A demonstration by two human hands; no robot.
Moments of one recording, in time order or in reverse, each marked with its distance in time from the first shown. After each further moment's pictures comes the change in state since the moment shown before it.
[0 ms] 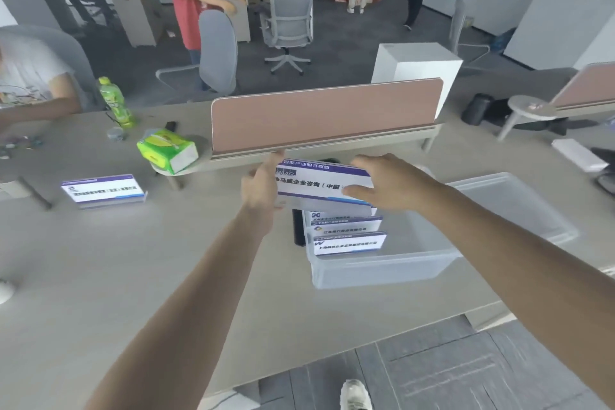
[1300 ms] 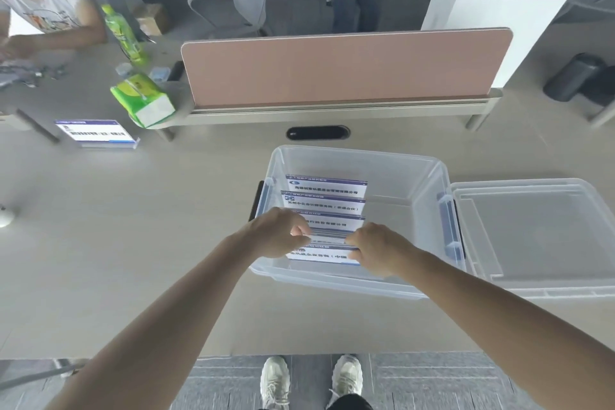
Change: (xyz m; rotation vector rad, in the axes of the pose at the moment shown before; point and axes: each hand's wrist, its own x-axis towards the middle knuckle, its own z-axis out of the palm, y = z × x) left_hand 0.053 -0.119 0.101 1.380 -0.475 0.098; right_hand 0.046 0.178 0.129 -0.196 -0.538 -0.252
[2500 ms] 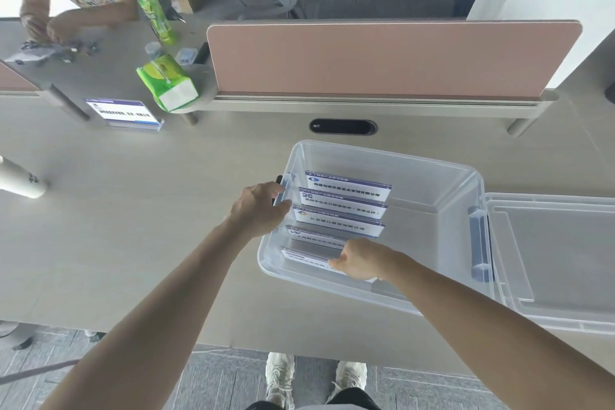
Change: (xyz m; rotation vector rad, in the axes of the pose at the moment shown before) left_hand 0.012 -0.037 -0.023 -0.139 0.370 -0.385; right_hand 0.058 -0.026 0.015 0.207 -0.351 0.111
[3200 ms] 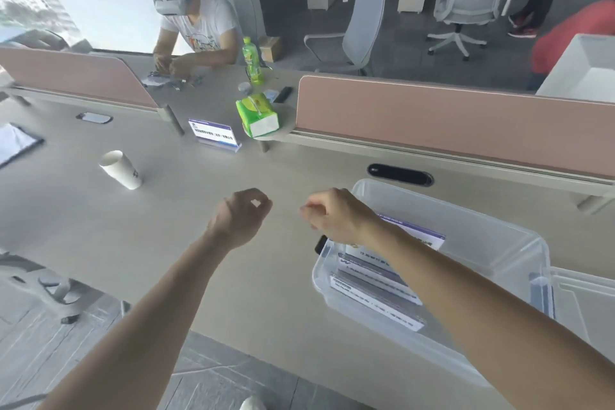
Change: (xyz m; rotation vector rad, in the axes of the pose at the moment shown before) left_hand -0.064 -0.090 -0.089 -0.225 0.344 -0.169; right_hand -0.044 -0.148 -0.091 0.214 0.508 -0.636
